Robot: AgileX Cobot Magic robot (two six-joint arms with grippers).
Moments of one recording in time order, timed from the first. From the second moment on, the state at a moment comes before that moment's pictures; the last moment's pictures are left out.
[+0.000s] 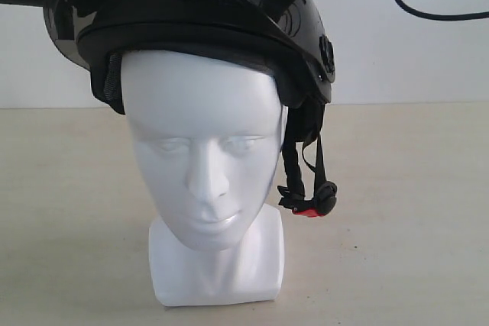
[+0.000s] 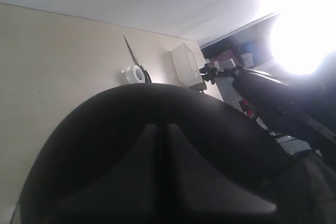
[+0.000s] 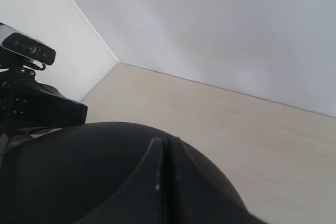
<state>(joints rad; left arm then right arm) 0.02 1.77 -1.49 -1.43 1.21 0.69 0.24 1.60 -1.54 1.11 0.75 -0.73</state>
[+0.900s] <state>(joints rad) -0.07 1.54 -1.47 -1.20 1.11 0.59 0.24 1.60 -1.56 1.16 0.95 -0.75</state>
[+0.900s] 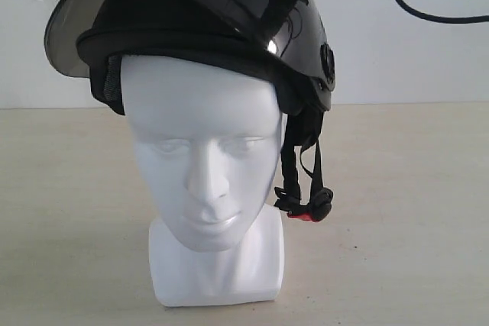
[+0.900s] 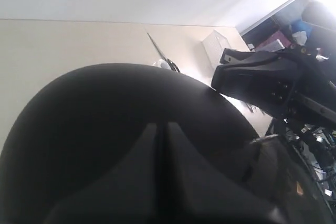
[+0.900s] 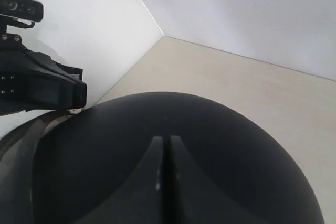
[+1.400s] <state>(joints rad) -0.07 1.34 -1.25 -1.28 1.08 0.59 0.23 1.55 -1.56 1.17 1.13 -0.69</state>
